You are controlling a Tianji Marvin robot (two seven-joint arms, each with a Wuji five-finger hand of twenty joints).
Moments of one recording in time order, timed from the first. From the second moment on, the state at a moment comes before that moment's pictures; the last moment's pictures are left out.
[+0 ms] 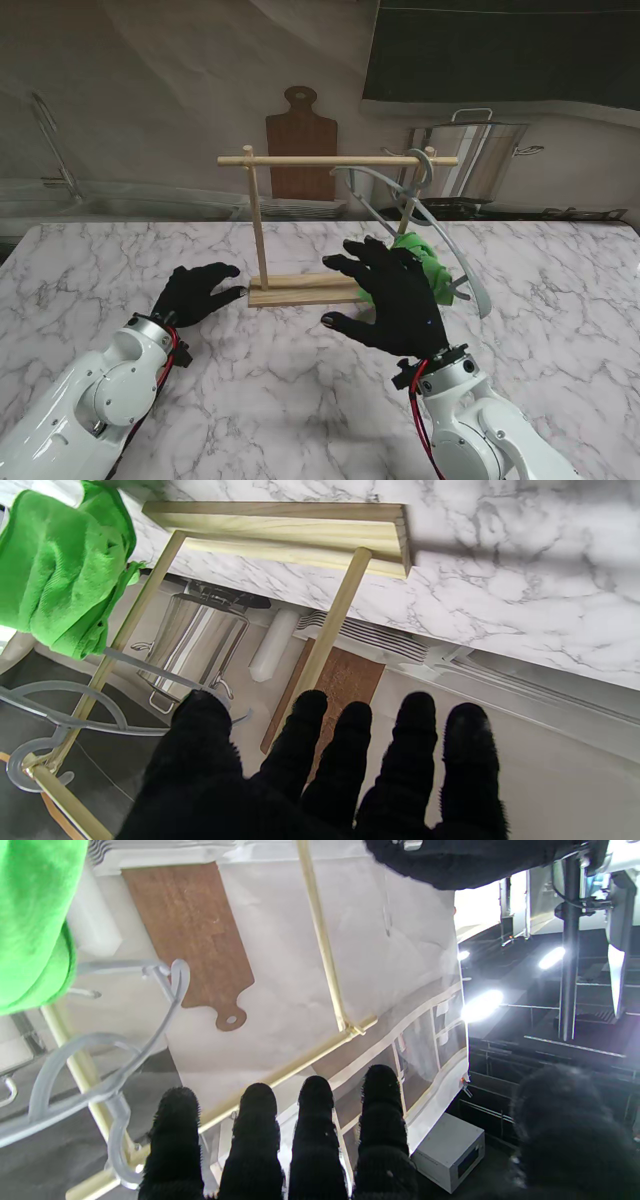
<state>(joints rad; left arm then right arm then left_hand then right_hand) 1.62 -1.08 -1.33 -1.65 0.77 -0.12 0.03 -1.80 -1.12 1.19 -1.94 -0.96 -0.12 -0.40 0.90 0.02 -0.03 -0.02 0.56 0.26 0.18 0.53 0.59 0.26 0.08 0.32 0.49 0.34 0.25 0.48 0.09 0.37 1.16 0.54 0.22 -0.19 0.44 -0.09 0.33 -0.13 0.38 0.34 0.41 0.00 0.22 0.17 0.37 0.06 0.04 0.15 0.03 0.29 0.65 0.28</state>
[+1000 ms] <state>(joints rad) 1.59 -1.10 -1.27 -1.62 0.54 -0.16 0.02 -1.61 -1.16 1.15 -1.57 -0.51 -0.13 -0.22 0.91 0.03 -0.03 -0.02 0.50 0.27 0.16 0.51 0.52 0.27 0.06 0.28 0.43 0.34 0.23 0.44 0.09 0.35 1.16 0.51 0.22 -0.09 0.35 -0.09 0.25 -0.13 0.41 0.34 0.37 -0.03 0.27 0.19 0.38 0.03 0.05 0.15 0.03 0.28 0.68 0.27</state>
